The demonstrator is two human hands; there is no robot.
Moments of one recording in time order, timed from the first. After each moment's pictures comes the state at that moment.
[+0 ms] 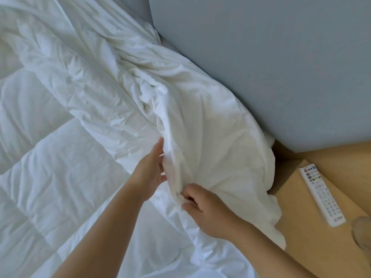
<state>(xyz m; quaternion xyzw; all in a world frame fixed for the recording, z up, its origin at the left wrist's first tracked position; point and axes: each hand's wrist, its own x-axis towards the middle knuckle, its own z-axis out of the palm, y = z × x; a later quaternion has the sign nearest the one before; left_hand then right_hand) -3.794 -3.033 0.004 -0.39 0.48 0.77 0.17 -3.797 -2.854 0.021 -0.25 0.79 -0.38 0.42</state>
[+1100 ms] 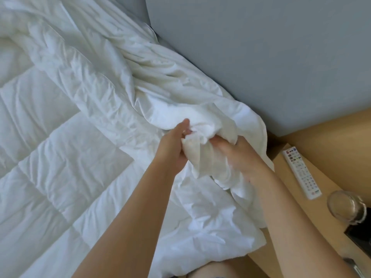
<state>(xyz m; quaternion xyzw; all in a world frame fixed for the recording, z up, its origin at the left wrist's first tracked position) -3.809 -2.971 0.084 -0.42 0.34 0.84 0.07 -3.850 -2.820 0.086 0.06 0.78 -0.50 0.38</state>
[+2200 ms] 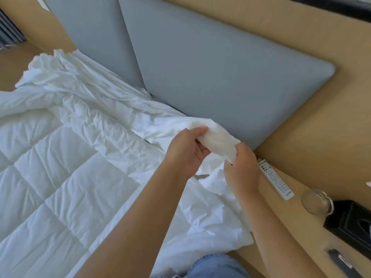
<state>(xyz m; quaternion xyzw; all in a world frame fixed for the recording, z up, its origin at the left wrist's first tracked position) -3.790 -2.916 0.244 -0.26 0.35 0.89 0.09 -3.785 -2.778 0.176 0.03 0.93 -0.37 -0.06</state>
